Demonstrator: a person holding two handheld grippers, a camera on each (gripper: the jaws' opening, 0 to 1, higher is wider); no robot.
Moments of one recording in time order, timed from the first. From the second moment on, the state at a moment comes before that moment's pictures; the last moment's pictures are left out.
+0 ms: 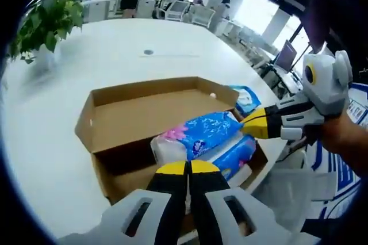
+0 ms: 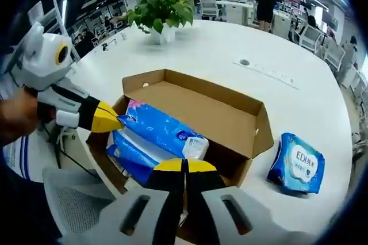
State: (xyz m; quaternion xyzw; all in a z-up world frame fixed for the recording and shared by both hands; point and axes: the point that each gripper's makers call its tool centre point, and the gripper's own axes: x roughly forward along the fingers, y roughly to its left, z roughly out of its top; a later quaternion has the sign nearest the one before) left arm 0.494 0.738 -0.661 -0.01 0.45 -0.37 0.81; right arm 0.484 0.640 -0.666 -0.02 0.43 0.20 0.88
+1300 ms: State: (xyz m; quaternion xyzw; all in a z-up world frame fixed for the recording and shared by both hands) left arm 0.464 0.596 -0.626 0.05 0.42 -0.47 0.77; right arm 0.442 0.501 -0.633 0.02 0.41 0.10 0.91
